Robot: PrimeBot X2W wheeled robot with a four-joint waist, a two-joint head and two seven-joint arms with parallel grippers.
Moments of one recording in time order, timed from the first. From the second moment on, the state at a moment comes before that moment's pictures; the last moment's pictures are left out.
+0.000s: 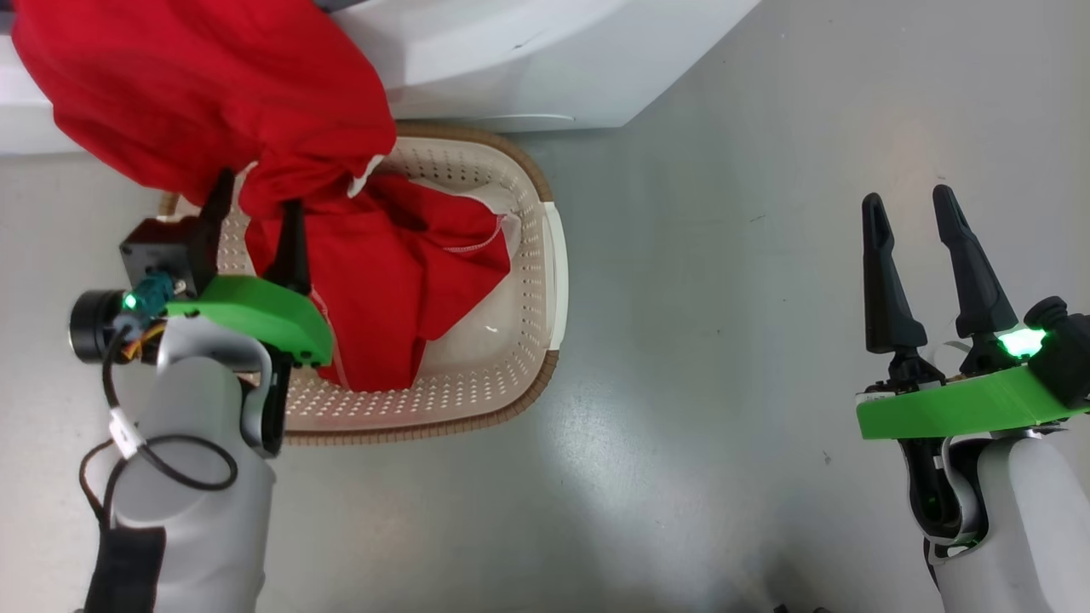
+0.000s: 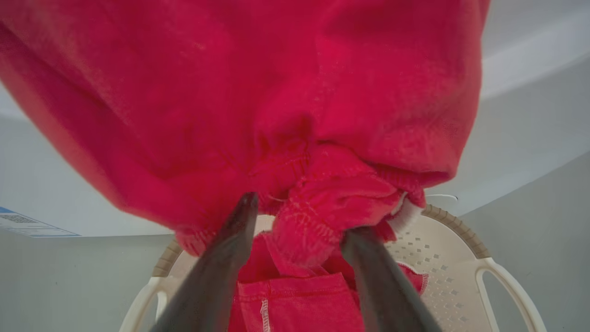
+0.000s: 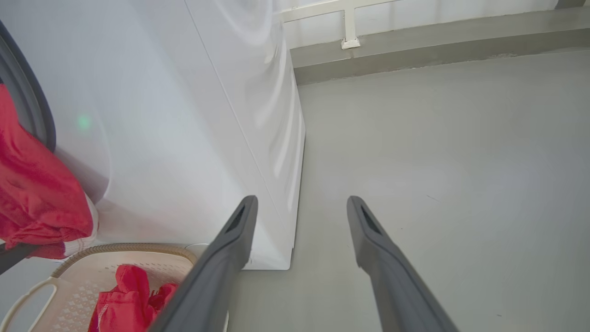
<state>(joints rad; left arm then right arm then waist) -0.78 0.02 0.02 0.79 -0.11 -0.07 -0.26 -0.30 -0.05 -0.04 0.12 0.37 0.12 -0.26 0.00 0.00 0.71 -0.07</state>
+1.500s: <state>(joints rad) -0.35 0.03 0.00 0.21 -0.18 -0.04 -0.26 -0.25 -0.05 -0.05 0.13 0.33 0.12 -0.26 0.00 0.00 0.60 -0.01</state>
